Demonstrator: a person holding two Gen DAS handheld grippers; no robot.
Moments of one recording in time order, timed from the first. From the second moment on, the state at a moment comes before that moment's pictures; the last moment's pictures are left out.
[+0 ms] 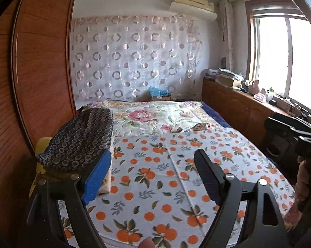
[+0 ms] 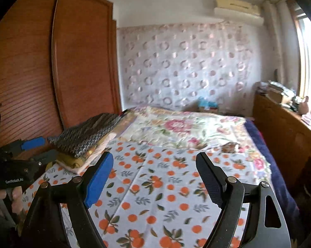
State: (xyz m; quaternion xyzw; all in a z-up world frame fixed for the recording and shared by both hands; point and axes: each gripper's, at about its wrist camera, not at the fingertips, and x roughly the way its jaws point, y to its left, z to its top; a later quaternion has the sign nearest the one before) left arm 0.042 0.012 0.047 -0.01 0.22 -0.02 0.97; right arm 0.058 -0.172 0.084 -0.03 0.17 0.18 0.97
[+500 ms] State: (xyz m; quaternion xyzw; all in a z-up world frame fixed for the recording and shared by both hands) left arm 0.031 -0.002 0.072 -0.02 0.19 -0.02 0.98; right arm 0.038 -0.155 0.056 -0.01 0.15 0.15 0.98
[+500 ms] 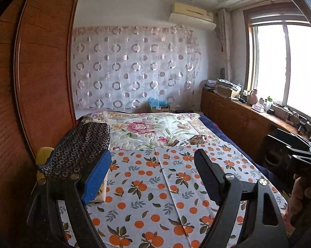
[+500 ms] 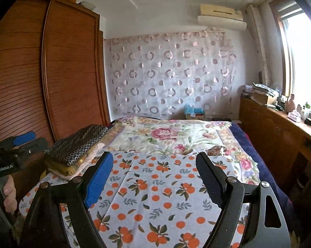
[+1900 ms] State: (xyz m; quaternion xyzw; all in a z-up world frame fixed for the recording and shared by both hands) left arm 0.028 0.003 0.069 -0.01 0.18 0.00 0.98; right arm 0.026 -0.185 0.069 -0.01 0.15 0.16 0.98
